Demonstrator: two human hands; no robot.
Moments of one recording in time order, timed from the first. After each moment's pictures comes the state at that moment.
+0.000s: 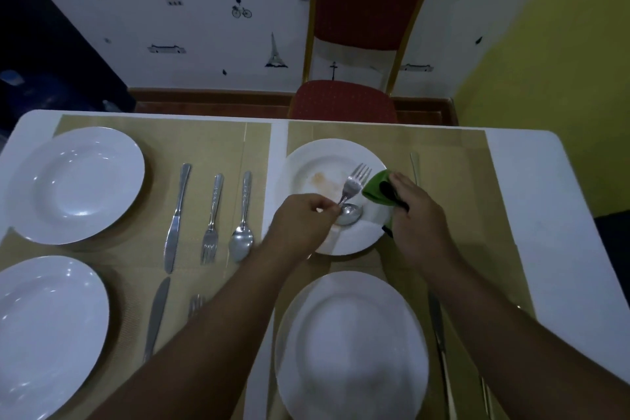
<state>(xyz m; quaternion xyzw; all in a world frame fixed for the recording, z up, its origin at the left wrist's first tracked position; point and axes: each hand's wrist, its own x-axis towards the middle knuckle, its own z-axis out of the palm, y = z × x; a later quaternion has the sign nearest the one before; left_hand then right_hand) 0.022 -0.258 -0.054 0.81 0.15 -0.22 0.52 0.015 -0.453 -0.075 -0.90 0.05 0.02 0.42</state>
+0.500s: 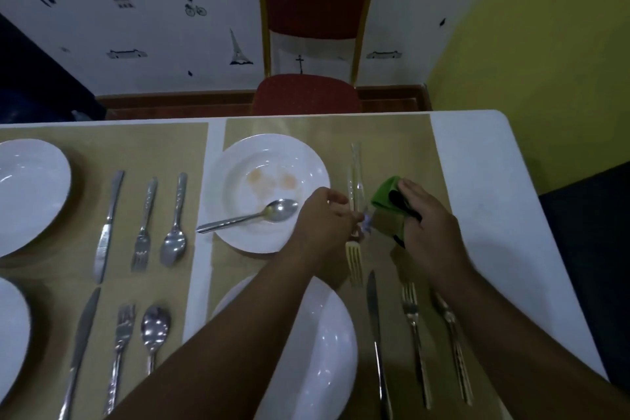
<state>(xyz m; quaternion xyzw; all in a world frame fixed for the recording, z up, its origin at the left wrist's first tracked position) 0.014 -0.407 -0.066 0.73 0.17 -0.25 0.61 -0.019 -0.578 -0.083 -0.91 0.09 0.00 0.40</state>
